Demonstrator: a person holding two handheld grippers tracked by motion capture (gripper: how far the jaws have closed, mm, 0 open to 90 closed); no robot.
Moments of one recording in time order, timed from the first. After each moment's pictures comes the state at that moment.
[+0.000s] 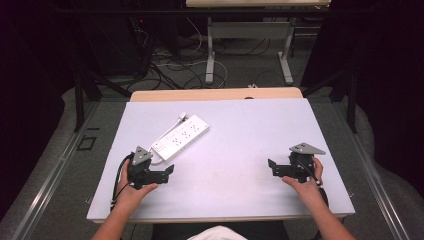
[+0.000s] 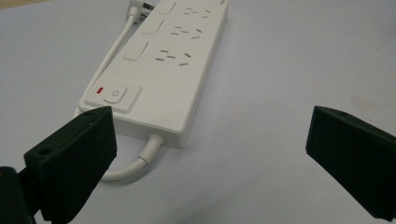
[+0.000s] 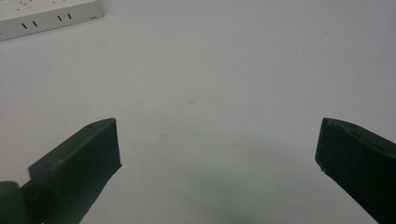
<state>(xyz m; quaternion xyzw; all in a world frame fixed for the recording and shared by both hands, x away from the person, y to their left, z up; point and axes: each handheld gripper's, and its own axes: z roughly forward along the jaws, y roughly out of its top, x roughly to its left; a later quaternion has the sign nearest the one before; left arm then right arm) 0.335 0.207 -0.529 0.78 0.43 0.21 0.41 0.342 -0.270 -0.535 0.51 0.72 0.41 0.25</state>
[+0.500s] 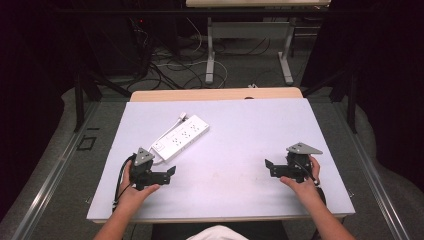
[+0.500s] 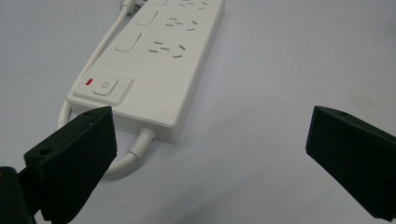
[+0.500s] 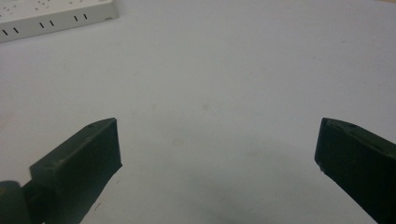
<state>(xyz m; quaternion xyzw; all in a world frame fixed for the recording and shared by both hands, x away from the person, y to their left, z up) 0.335 0.205 -0.533 0.78 0.44 0.20 0.40 0.344 -0.263 -0.536 0.48 0.73 0.42 0.24</state>
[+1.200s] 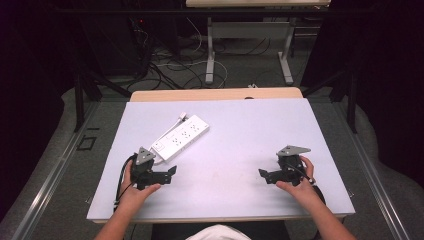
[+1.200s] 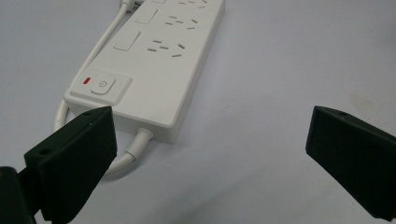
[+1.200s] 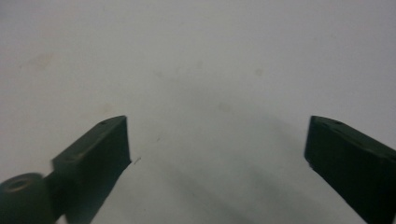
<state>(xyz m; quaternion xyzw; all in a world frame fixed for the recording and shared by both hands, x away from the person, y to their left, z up) 0.335 0.201 -0.531 0.78 0.44 0.20 0.40 0.345 -0.249 -0.543 0.43 0.80 0.37 0.18</state>
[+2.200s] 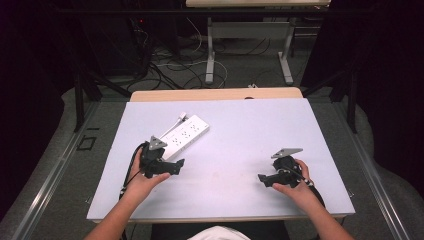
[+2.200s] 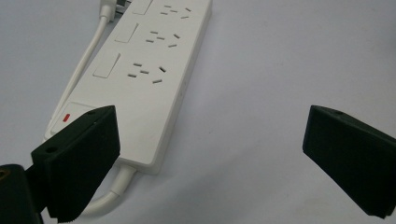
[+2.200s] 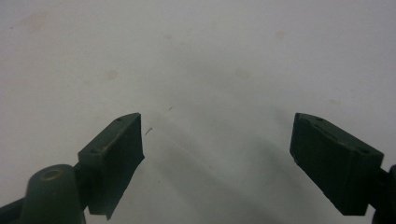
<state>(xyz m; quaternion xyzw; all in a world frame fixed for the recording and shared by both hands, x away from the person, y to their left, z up) 0.360 0.173 -0.503 0.81 0.44 0.18 0.35 0.342 -0.239 -0.545 0.45 0.82 0.32 0.14</state>
